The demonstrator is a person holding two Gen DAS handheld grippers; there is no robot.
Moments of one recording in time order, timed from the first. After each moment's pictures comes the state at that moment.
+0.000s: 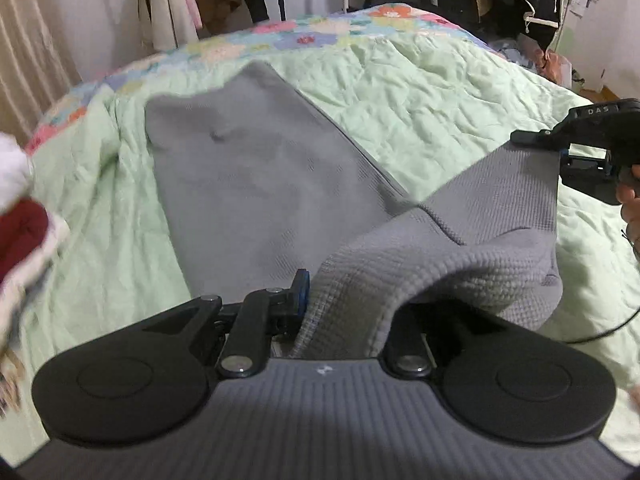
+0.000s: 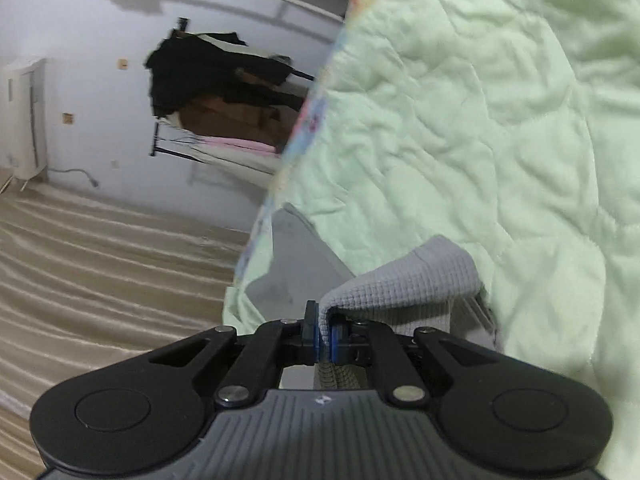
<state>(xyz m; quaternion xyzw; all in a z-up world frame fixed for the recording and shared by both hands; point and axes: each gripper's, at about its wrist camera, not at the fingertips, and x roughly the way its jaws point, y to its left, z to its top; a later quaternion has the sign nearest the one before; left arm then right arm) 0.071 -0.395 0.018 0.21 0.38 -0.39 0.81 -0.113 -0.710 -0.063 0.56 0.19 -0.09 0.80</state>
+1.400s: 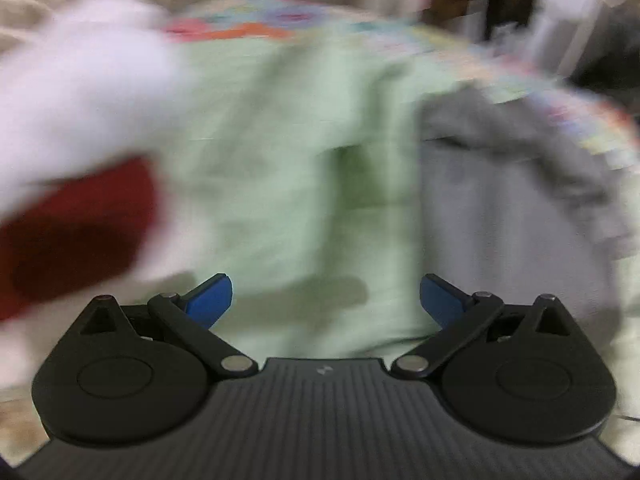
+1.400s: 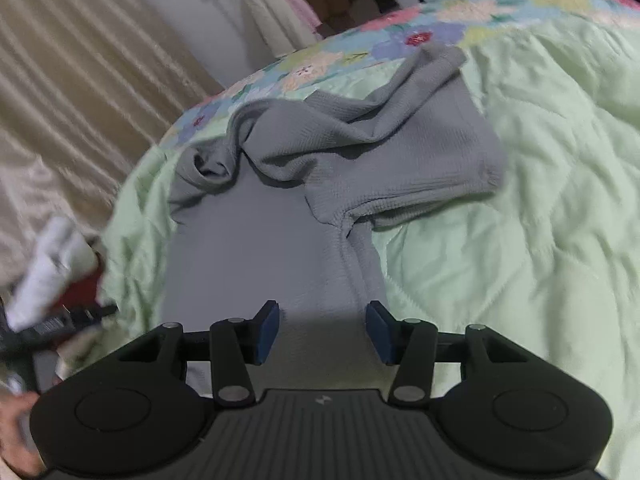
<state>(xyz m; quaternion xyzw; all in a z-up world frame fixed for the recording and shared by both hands) 0.308 -0.296 -0.054 0.13 0.46 -0.08 0.87 0.111 -0.671 -0.025 0.32 0.39 -0.06 0.86</state>
